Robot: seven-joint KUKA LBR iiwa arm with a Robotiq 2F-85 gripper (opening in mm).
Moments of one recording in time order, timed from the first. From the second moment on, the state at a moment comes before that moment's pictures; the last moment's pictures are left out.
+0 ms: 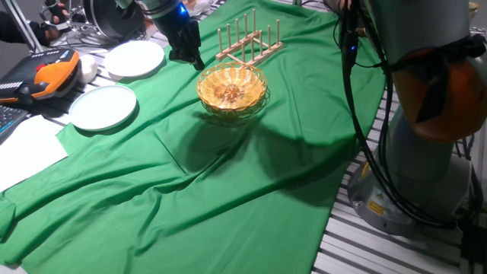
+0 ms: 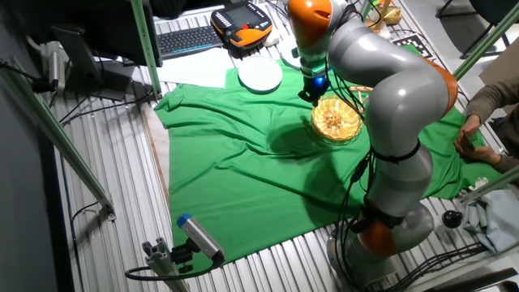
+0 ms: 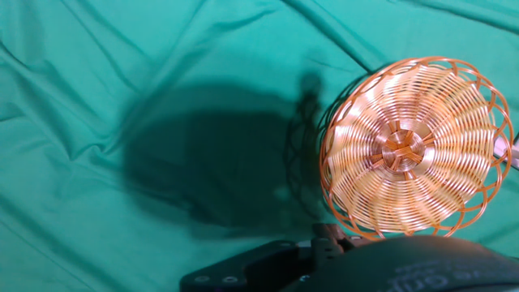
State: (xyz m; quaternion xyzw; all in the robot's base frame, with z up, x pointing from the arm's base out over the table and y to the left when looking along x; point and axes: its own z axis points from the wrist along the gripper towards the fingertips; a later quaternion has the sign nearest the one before) arm 0.514 0.001 0.236 0.09 -0.98 0.08 0.13
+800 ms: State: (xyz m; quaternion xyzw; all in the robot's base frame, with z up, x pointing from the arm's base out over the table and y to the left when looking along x) arm 0.514 0.001 0.236 0.06 -0.99 0.11 0.06
